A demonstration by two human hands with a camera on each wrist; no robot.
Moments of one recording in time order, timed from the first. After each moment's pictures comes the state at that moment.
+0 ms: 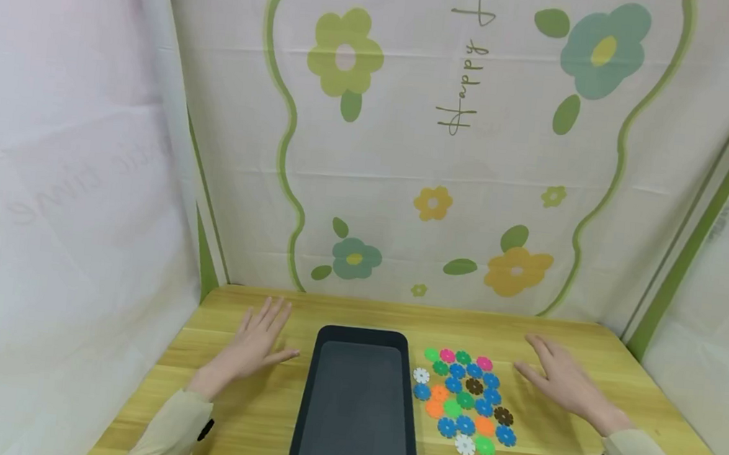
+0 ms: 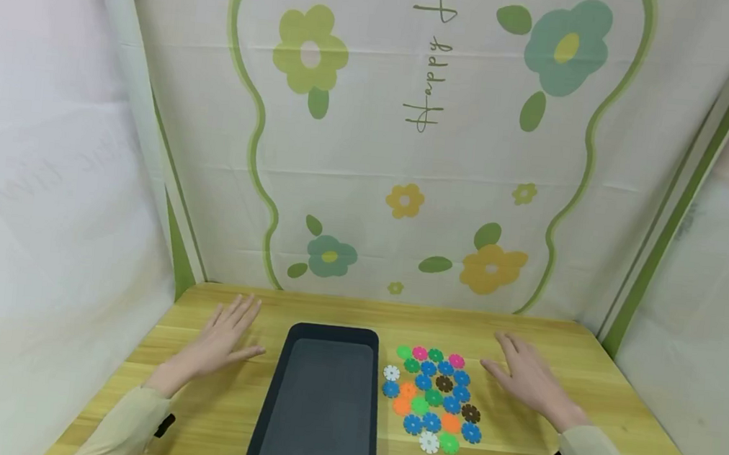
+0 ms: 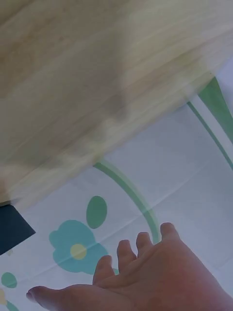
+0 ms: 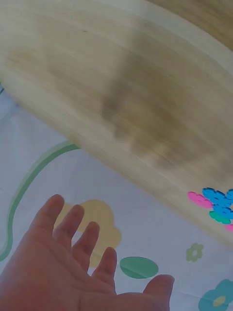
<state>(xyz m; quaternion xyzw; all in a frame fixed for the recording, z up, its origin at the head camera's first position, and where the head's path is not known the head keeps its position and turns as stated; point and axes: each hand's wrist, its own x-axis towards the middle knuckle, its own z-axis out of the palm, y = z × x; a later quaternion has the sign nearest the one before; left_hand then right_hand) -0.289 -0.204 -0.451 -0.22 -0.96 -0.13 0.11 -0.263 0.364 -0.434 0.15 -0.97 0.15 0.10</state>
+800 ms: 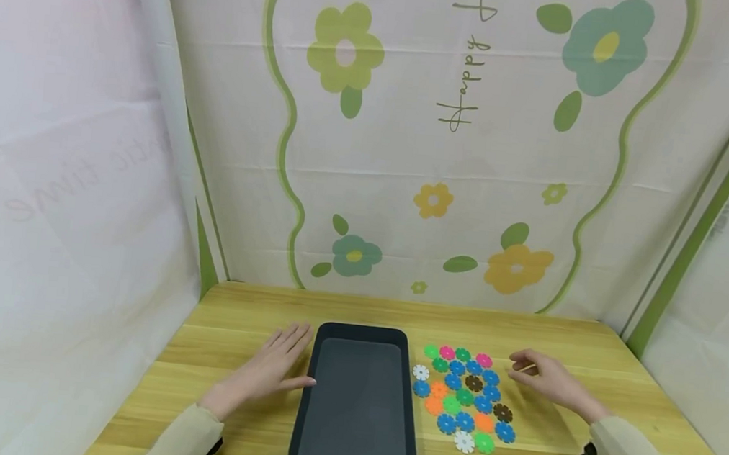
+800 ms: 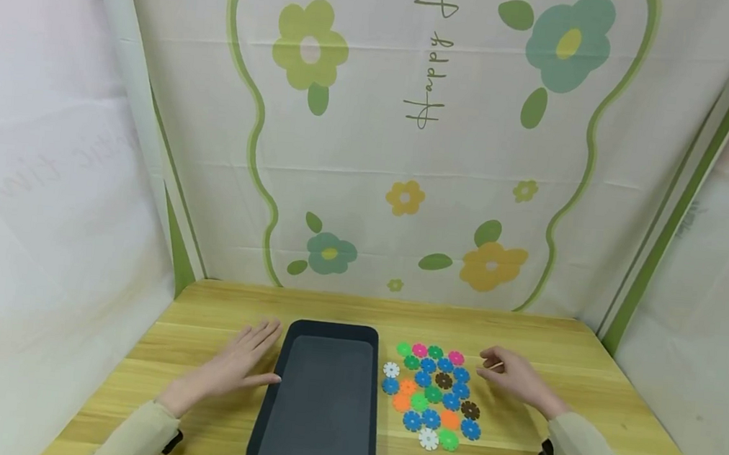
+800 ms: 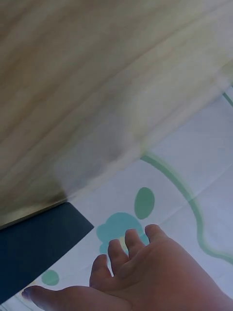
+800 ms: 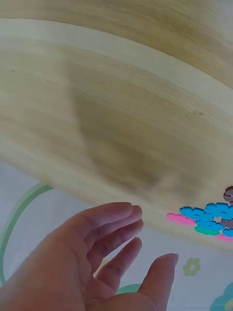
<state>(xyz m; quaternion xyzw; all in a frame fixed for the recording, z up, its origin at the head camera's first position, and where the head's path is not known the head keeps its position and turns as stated) -0.267 -0.176 -0.470 -0.30 -0.95 -0.10 0.07 -0.281 0.366 -0.456 0.17 -0.94 0.29 -0.01</state>
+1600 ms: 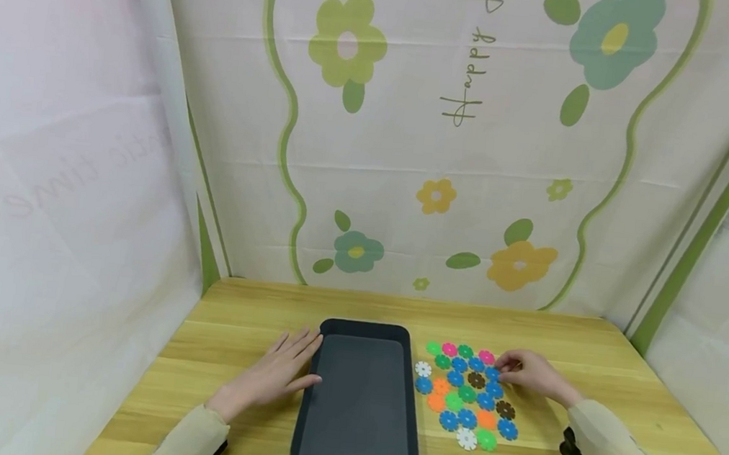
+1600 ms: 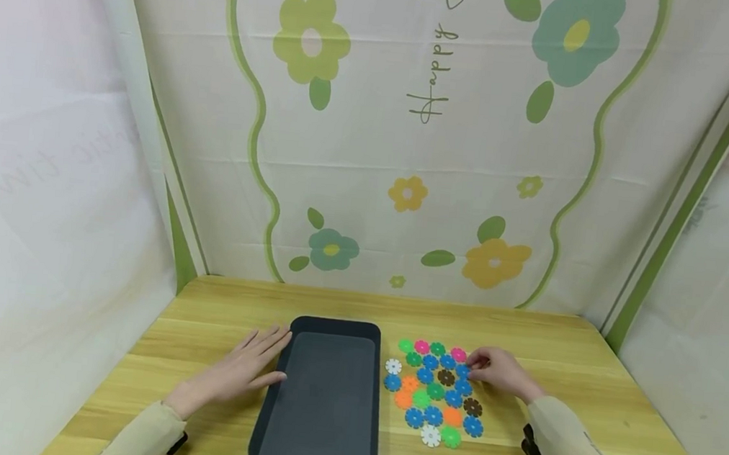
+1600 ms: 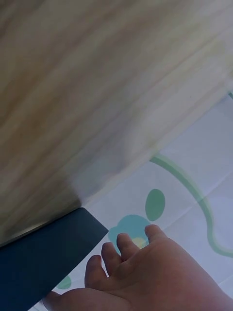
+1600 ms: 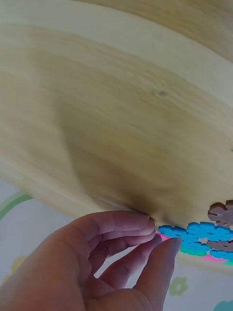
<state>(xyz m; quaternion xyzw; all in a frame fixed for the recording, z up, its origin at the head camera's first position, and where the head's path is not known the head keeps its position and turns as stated) -0.262 -0.170 -0.475 -0.31 -0.94 -0.12 0.02 -0.305 0.354 -0.473 0.18 -0.93 0.31 -0.07</state>
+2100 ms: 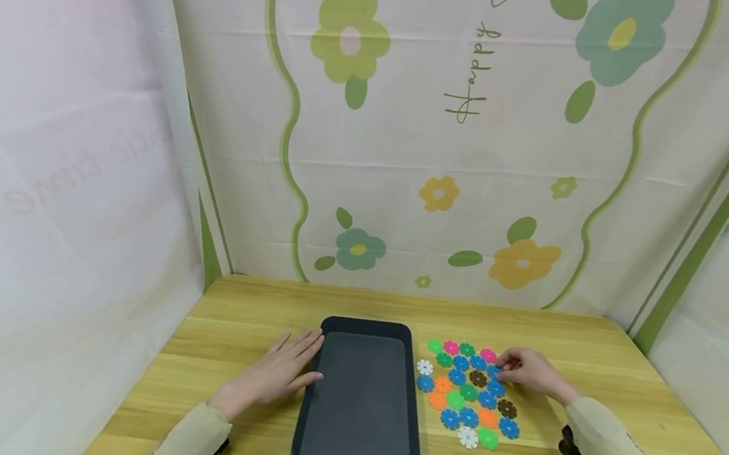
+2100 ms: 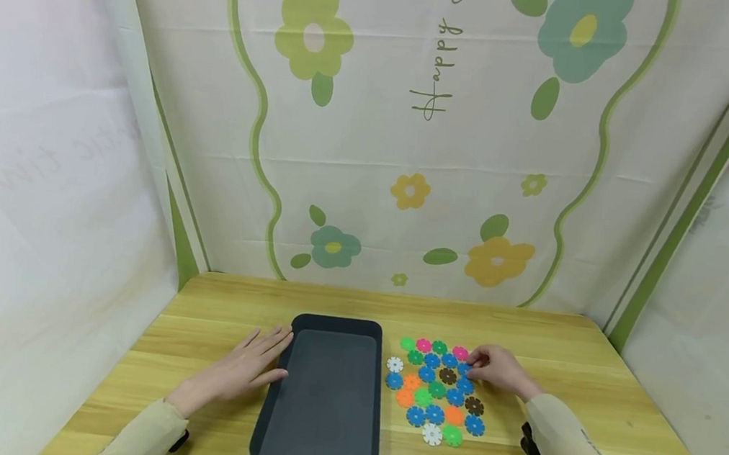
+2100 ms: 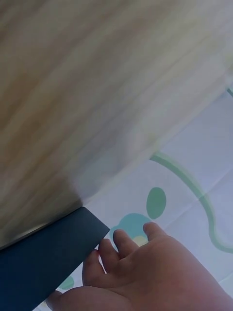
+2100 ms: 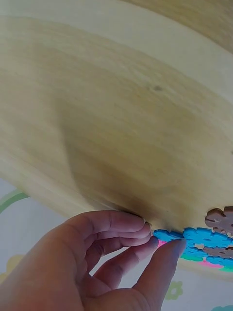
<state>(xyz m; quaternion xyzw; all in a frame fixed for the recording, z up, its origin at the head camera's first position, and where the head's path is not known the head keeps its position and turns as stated) -0.262 -0.169 -0.477 -0.31 -0.95 -0.11 0.03 -0.307 0.347 -0.474 0.15 -0.94 0.31 -0.06</state>
